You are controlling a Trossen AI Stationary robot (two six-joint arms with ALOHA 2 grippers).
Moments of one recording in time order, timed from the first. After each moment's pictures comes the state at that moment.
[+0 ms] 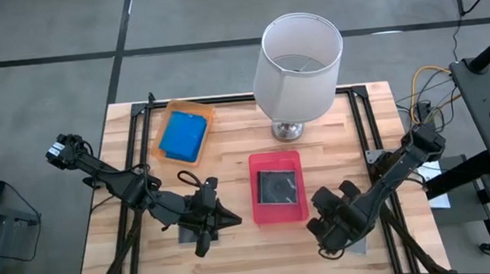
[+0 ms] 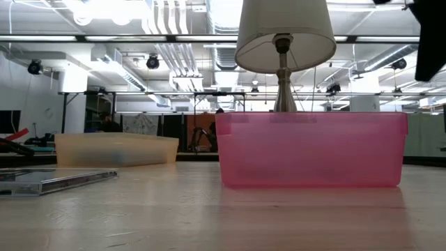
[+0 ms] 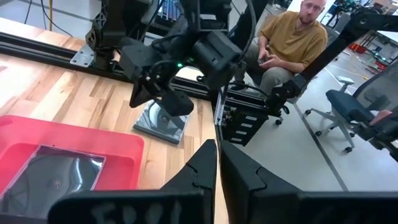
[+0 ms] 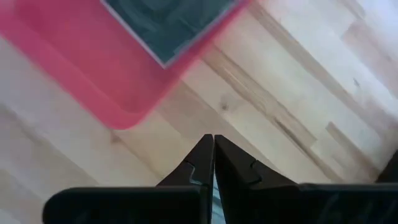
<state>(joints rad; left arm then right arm) -0.54 1.34 1.30 -0.26 -0.32 -0.50 0.70 1.69 1.30 -1.29 0.38 1.57</state>
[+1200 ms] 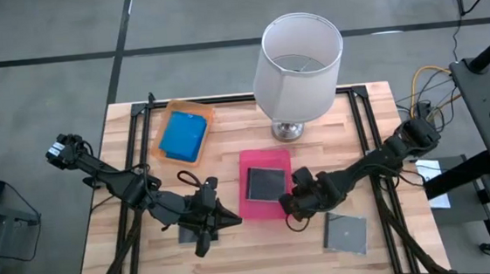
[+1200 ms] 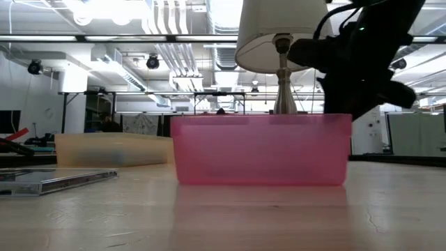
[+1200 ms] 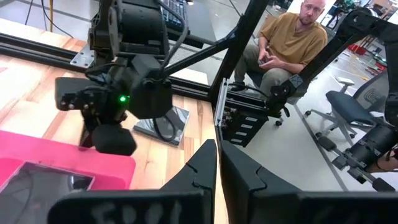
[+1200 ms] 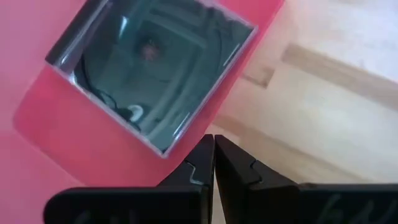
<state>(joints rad) -0.54 1.34 1.30 -0.26 -0.32 -0.50 0.40 1.67 1.01 -0.67 0.46 1.51</state>
